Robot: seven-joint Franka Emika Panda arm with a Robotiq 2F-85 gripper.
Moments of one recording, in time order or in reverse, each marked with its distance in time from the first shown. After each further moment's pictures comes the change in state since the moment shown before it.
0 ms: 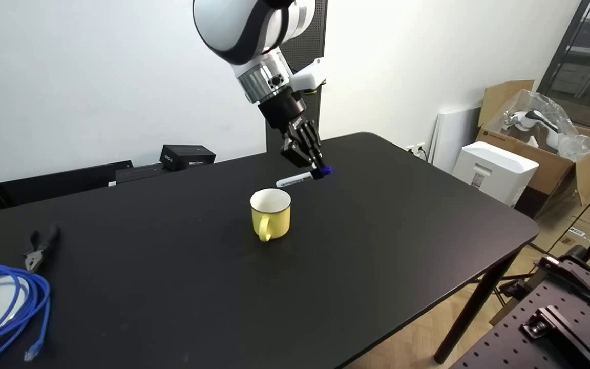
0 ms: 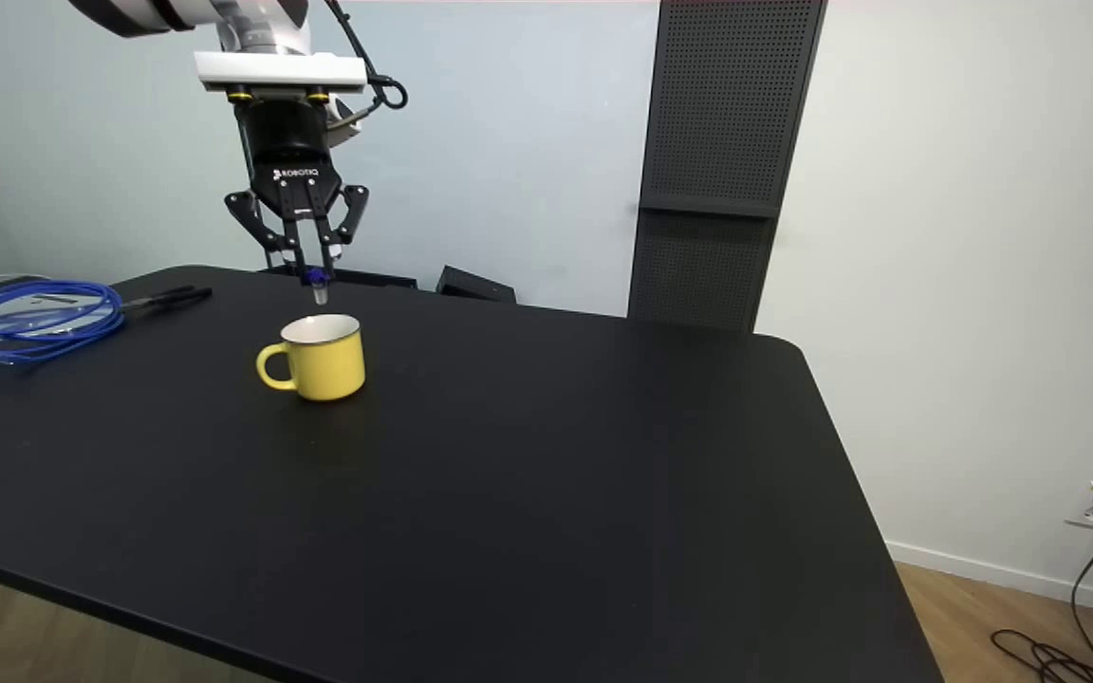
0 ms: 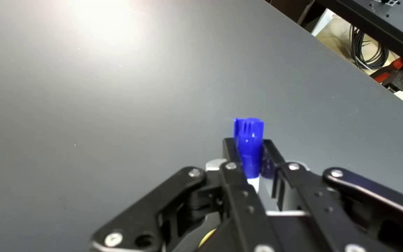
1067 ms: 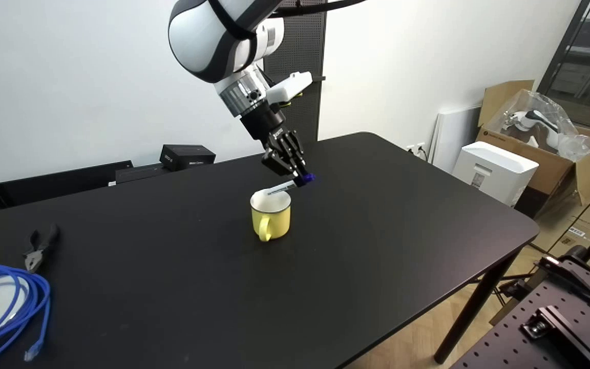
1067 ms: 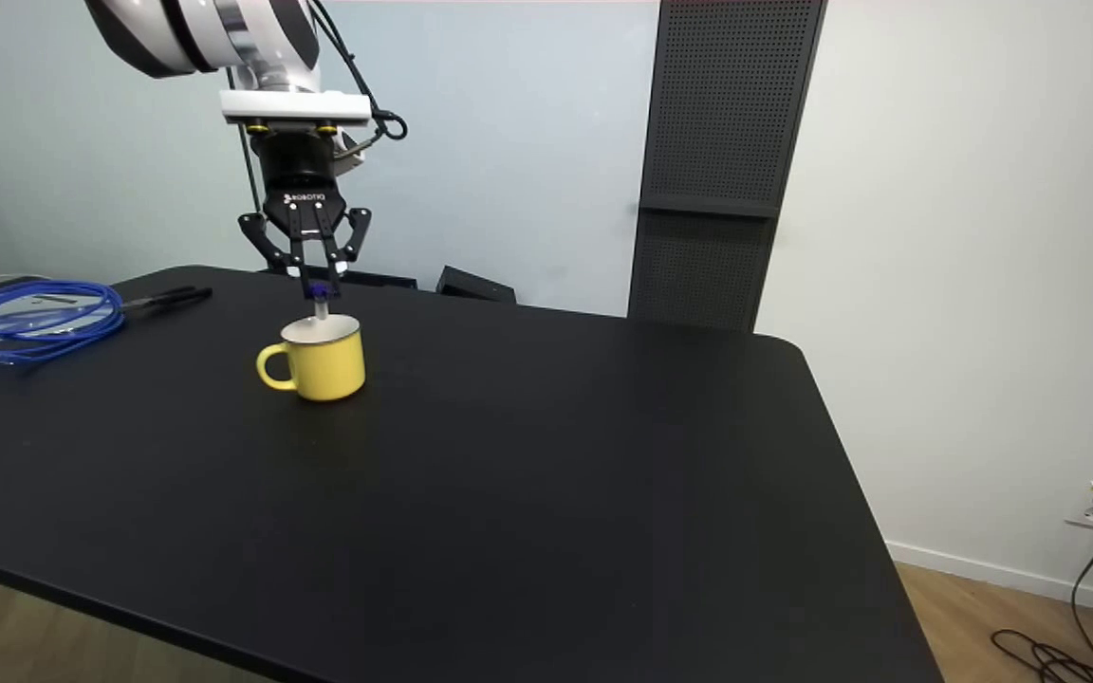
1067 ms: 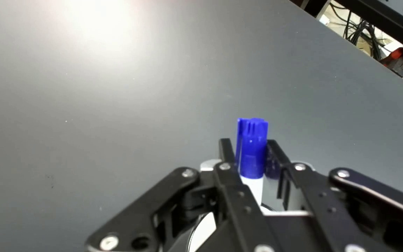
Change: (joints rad) arm 0.026 0.195 0.002 0.232 -0.007 -0.102 -0.004
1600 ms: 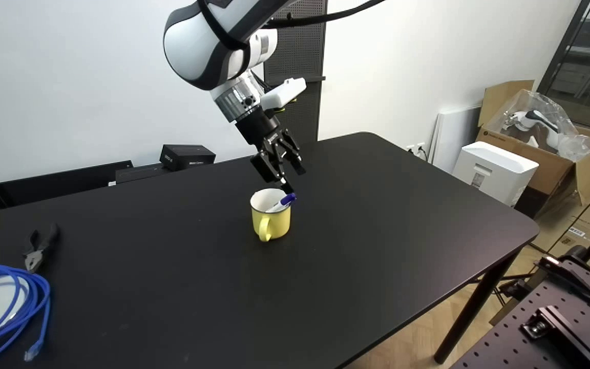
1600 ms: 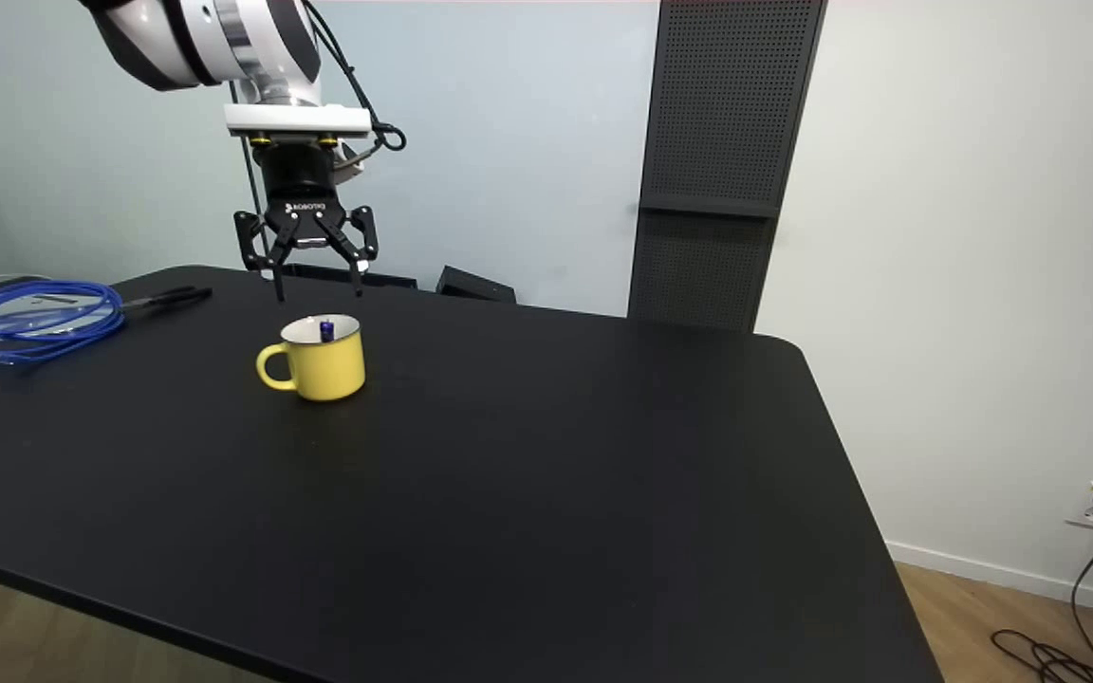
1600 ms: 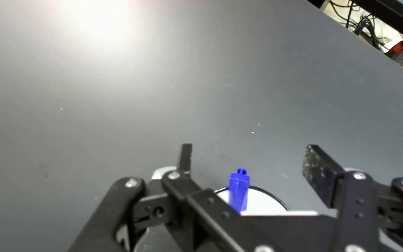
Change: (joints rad) arm 0.009 0.050 0.000 0.053 0.000 -0.007 -0.004
